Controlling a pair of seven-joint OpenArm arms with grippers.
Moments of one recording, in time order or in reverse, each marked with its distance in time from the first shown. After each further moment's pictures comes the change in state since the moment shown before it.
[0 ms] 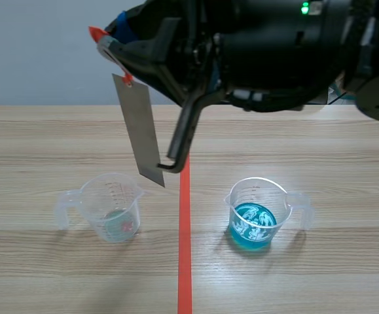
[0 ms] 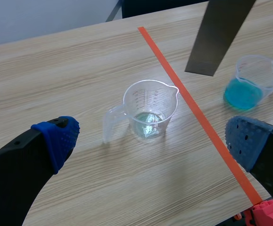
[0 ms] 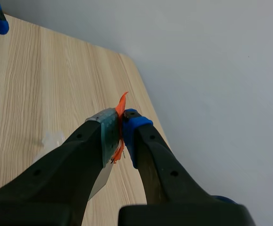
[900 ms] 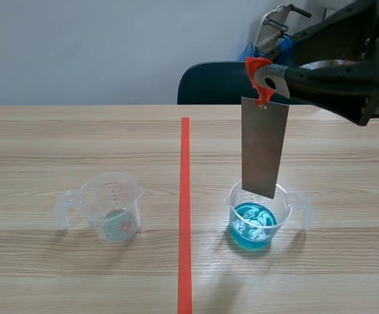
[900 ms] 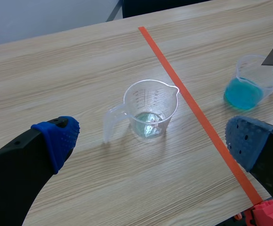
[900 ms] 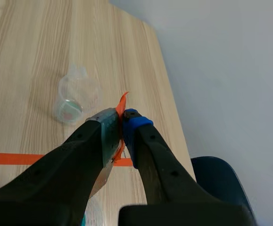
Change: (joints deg) left arm 0.0 0.0 0.0 0.0 0.0 0.0 0.0; right arm -16.2 29.9 22.0 -5.1 2.9 9.5 29.5
